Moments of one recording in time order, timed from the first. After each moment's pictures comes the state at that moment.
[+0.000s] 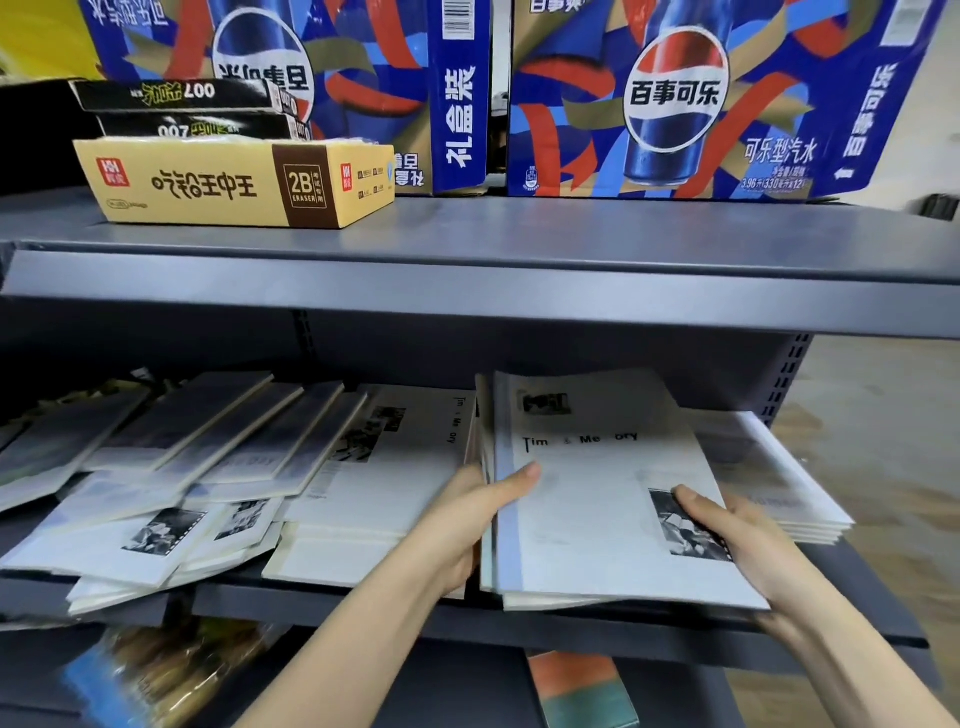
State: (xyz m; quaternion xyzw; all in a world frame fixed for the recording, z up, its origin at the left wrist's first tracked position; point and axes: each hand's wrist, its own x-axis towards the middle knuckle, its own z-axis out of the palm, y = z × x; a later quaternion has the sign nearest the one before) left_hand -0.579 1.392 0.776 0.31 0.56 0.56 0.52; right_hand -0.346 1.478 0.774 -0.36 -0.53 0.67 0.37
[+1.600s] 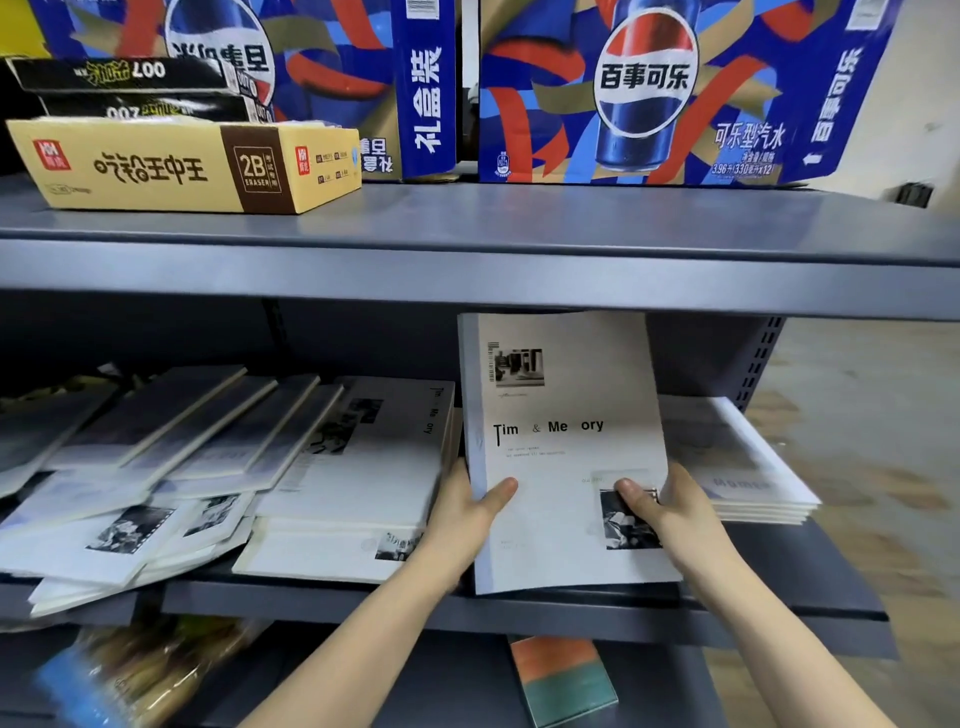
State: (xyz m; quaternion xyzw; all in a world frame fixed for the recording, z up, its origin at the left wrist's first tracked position) left_hand -0.561 1.410 0.744 0.42 0.62 0.56 0.35; right_hand -0.361 1.497 0.744 -0.42 -0.69 0.45 0.39
